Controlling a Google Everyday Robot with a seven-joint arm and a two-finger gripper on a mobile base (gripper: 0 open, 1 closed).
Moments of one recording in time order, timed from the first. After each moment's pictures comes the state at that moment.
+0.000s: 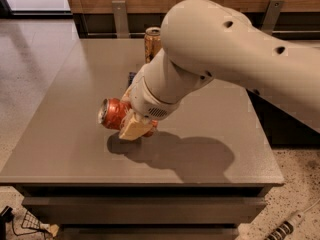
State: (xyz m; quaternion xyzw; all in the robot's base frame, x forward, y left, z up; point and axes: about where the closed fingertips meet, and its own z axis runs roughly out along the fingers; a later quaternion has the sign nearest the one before) arm 0.462 0.065 0.868 -0.72 0.63 0.10 0.28
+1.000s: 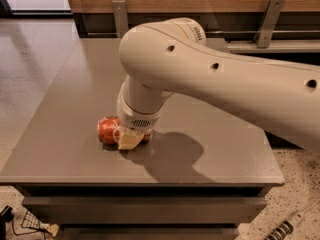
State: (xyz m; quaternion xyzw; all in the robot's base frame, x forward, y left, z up) arm 0.464 0.075 0.815 -0.74 0.64 0.05 0.19
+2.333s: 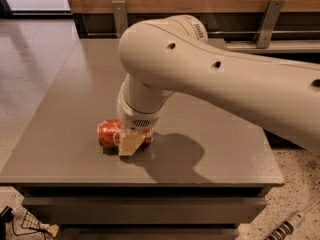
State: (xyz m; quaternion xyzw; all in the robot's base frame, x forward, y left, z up) arm 0.462 0.076 0.825 -0.74 0.64 0.05 0.19
